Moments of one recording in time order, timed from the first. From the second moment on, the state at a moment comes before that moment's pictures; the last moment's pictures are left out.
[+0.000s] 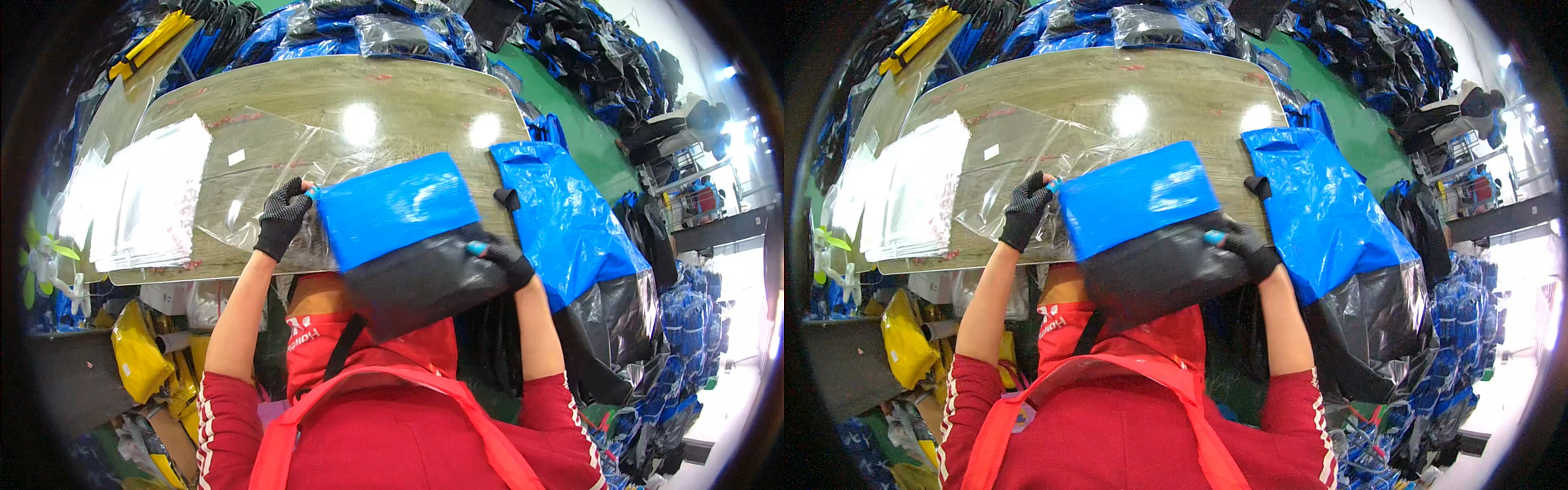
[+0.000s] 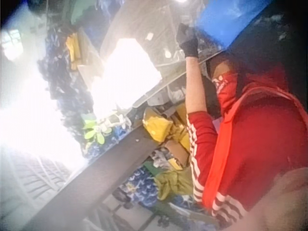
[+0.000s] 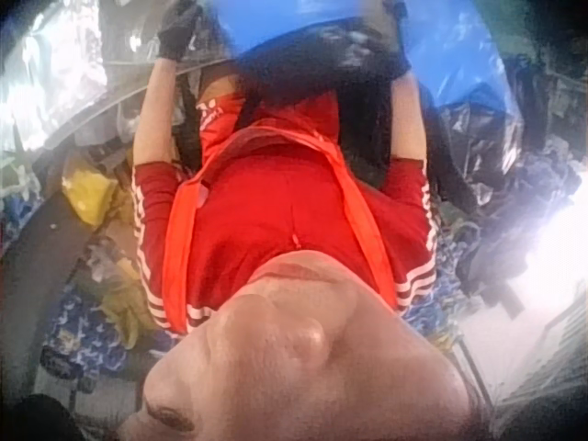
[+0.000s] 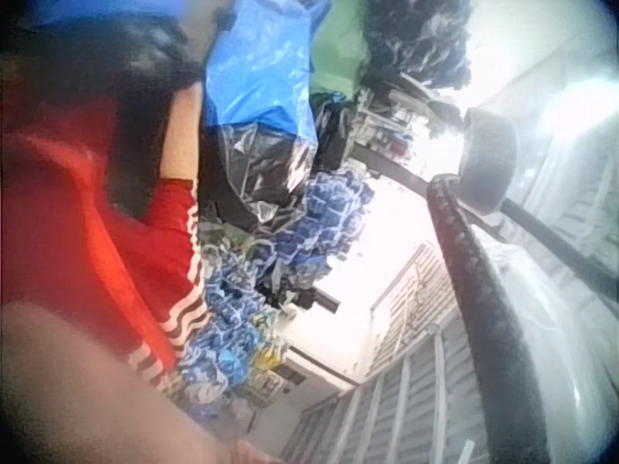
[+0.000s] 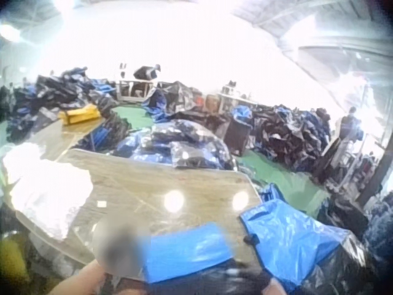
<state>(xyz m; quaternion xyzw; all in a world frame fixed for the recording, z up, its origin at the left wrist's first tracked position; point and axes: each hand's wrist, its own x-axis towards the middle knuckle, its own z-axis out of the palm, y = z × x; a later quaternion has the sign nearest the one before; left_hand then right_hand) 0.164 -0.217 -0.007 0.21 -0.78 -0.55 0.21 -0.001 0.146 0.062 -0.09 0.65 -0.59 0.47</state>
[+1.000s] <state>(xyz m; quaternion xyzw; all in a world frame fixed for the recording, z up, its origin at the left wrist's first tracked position) 0.270 -0.222 0.026 0.10 -0.91 -0.36 0.18 -0.018 -0.037 -0.020 -0.45 0.59 -0.46 0.49</state>
